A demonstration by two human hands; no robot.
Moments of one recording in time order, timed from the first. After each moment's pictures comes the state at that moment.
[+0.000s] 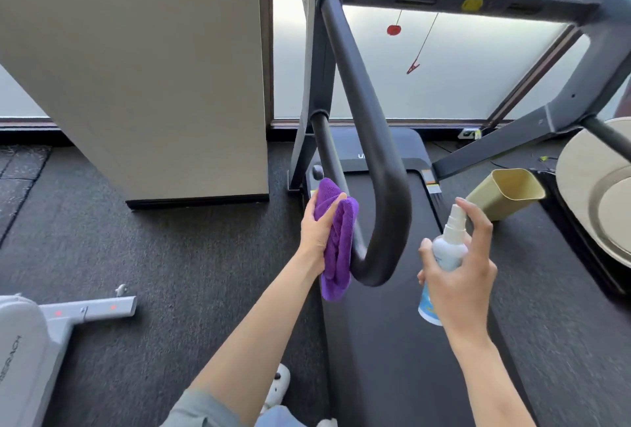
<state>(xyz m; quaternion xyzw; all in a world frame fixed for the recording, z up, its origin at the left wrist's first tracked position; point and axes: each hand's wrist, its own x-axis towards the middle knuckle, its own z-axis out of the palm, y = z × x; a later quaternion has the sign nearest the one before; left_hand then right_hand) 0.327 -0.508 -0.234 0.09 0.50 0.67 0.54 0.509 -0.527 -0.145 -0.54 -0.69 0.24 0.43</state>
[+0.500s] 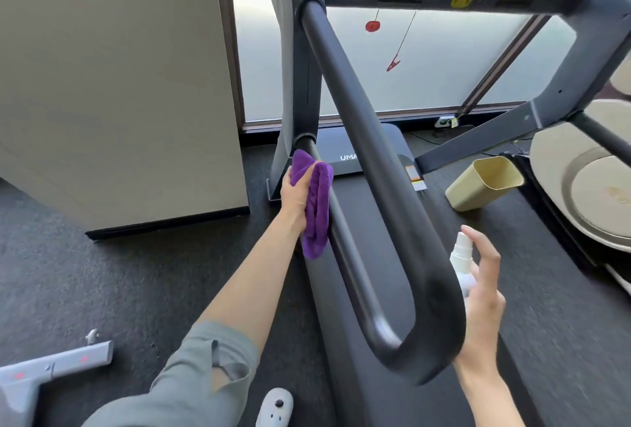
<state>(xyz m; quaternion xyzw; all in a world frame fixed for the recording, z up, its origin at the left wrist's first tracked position) 0.229 -0.360 -0.241 0.02 0.48 0.66 0.58 0.463 -0.487 -0.150 -0.60 -0.64 0.25 0.42</state>
